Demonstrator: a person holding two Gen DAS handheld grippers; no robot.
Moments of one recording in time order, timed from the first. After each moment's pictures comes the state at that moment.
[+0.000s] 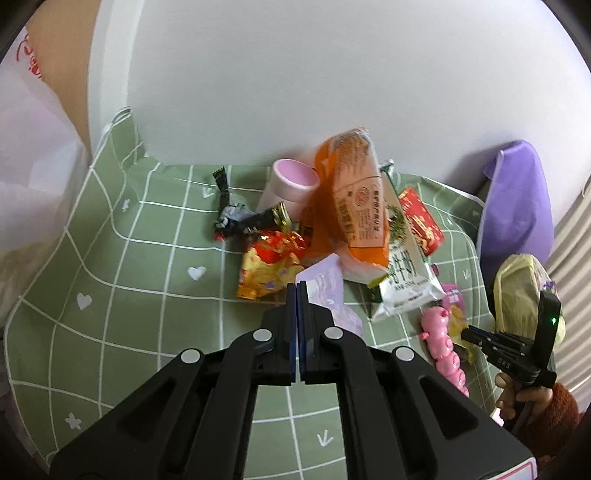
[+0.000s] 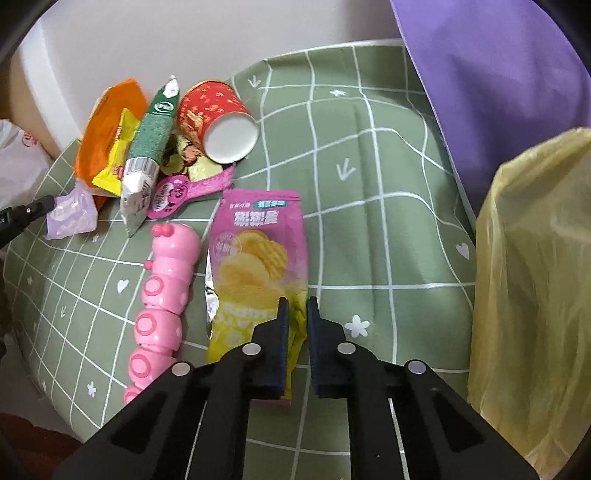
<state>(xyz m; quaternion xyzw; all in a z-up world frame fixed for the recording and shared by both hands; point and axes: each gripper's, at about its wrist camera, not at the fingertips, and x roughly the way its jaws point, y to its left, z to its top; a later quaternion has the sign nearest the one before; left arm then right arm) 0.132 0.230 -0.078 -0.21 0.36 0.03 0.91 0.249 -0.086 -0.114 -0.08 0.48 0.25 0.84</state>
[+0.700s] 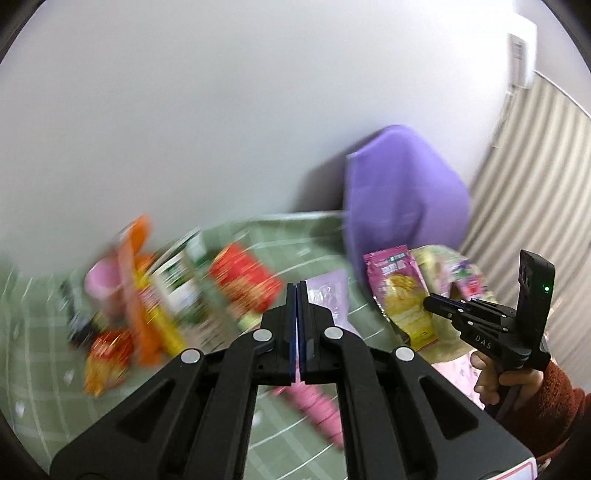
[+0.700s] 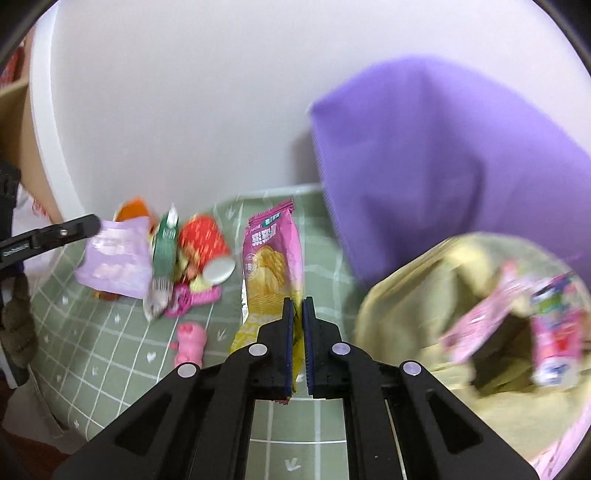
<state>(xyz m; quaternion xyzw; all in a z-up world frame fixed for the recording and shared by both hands) 0.183 0.119 0.018 -0.13 0.28 -0.17 0.93 0.219 -0.145 0.011 -0.04 0.34 0.19 0.92</state>
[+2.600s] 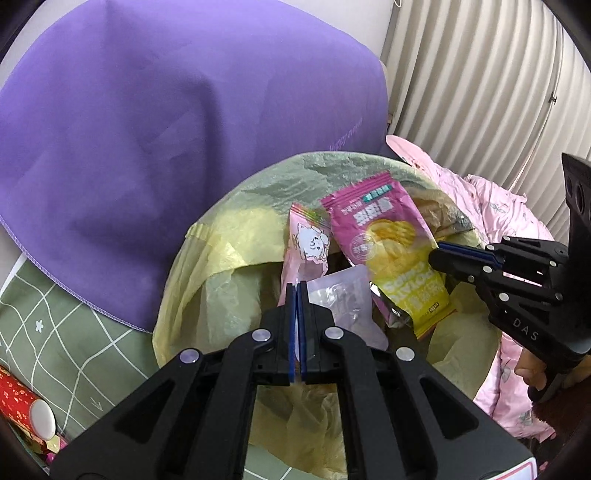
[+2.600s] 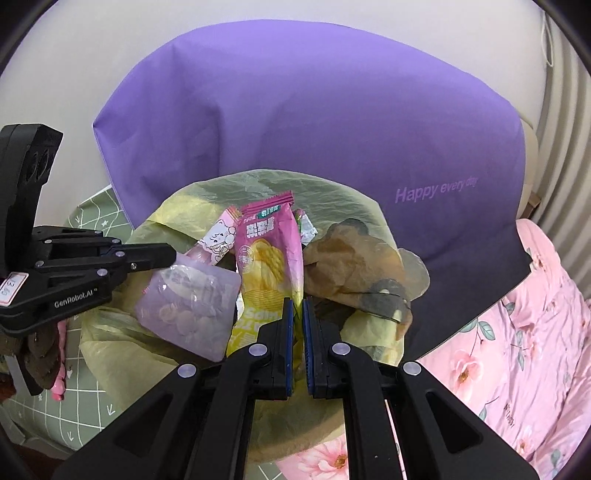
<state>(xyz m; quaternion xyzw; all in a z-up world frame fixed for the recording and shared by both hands) 0.301 -0.189 -0.024 0.07 0.39 -0.33 0.86 0.245 -0.331 -0.005 -0.01 0.41 0.02 0.91</state>
